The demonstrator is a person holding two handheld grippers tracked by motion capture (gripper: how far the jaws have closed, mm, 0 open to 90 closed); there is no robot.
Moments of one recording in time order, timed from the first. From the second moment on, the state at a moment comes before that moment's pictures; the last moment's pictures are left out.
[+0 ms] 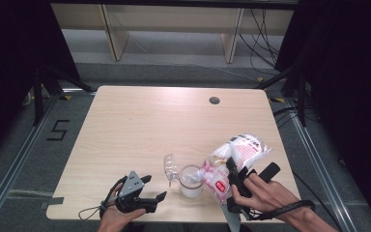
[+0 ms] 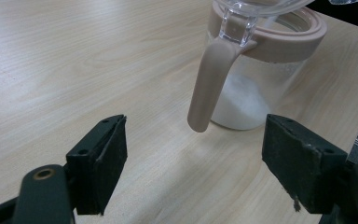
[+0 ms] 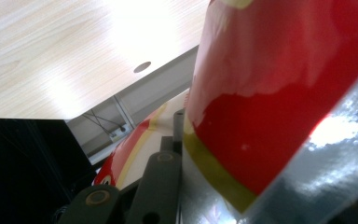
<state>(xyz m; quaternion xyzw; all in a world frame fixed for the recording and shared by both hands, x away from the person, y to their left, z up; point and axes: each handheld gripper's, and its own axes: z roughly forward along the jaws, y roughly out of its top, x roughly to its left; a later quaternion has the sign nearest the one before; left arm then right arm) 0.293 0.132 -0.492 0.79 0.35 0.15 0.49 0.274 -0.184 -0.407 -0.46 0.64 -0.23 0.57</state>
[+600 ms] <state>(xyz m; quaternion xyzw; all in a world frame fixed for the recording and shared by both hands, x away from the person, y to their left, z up) 0.293 0.132 -0.492 0.78 0.35 0.15 0.49 0.274 -0.185 -0.404 -0.47 0.63 -0.24 0.57</state>
